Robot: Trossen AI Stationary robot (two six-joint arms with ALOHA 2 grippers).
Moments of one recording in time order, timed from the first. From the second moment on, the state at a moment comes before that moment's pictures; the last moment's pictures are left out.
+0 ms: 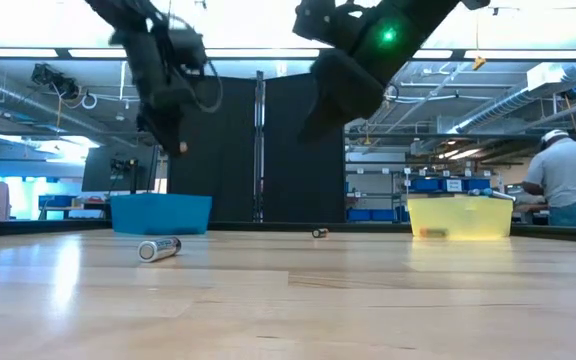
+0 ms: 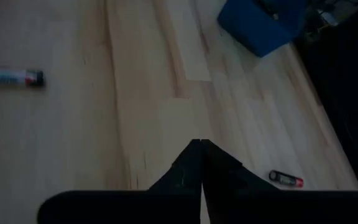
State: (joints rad) left arm 0.68 1.35 1.10 -0.89 -0.01 0.08; right arm 0.25 1.80 1.22 -0.33 0.60 0.12
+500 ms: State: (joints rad) left arm 0.86 1.67 1.10 -0.78 -0.01 0.15; right arm 0.22 1.80 1.18 -0.31 0.57 0.13
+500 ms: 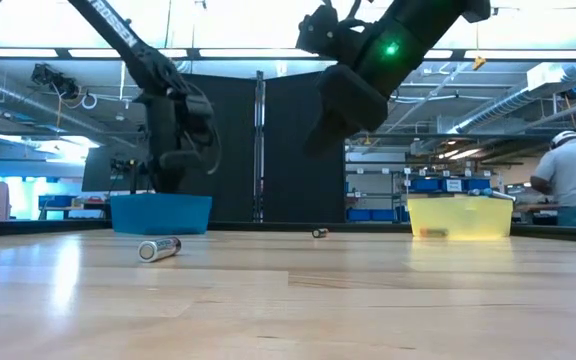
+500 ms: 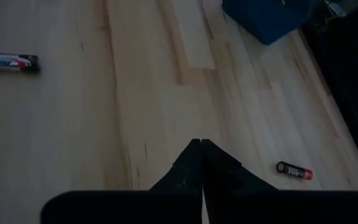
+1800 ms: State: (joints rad) left arm 0.78 1.65 1.02 -0.55 -0.06 0.04; right arm 0.18 1.78 1.17 -0.25 0.55 0.13
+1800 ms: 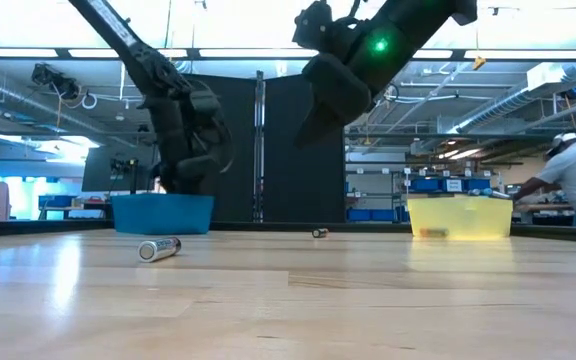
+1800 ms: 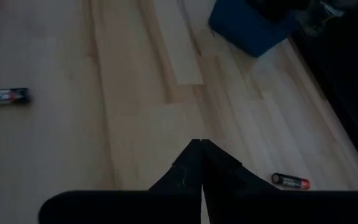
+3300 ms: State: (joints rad) left arm 0.11 1.06 0.35 0.35 -0.29 -0.29; right arm -0.37 1.83 1.17 -0.38 0.10 0.73
